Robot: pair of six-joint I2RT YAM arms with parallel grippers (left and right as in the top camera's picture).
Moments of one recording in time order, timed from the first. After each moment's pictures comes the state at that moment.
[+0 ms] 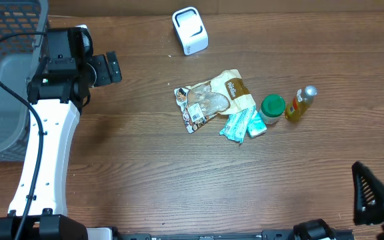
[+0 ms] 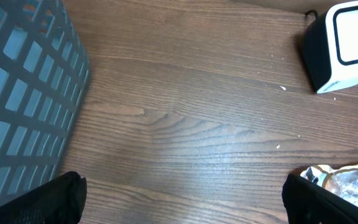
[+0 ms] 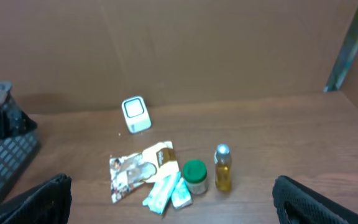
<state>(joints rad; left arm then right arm) 0.02 1.54 1.44 -0.75 -0.07 -0.18 0.23 0.71 1.83 -1.43 0.11 0.20</state>
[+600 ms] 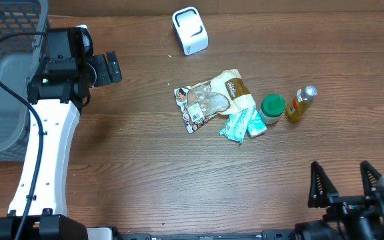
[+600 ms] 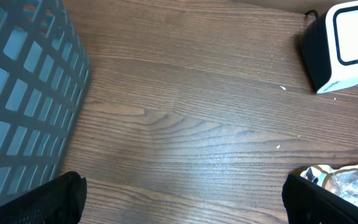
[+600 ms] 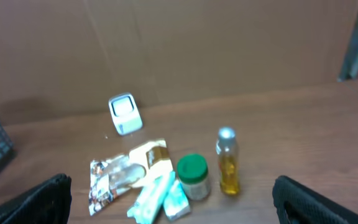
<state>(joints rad) 0.02 1.54 1.44 -0.75 -0.07 -0.18 0.14 0.16 0.92 -0.94 0.05 0.20</state>
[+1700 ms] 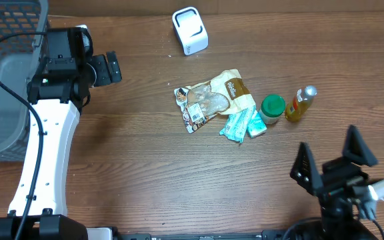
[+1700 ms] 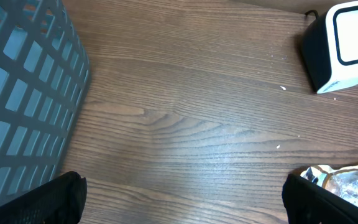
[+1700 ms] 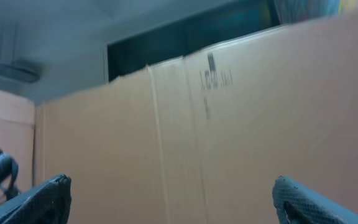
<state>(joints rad) 0.02 1.54 1.44 -0.75 -0.07 -0.18 0.14 0.01 0.17 0.46 -0.09 0.25</state>
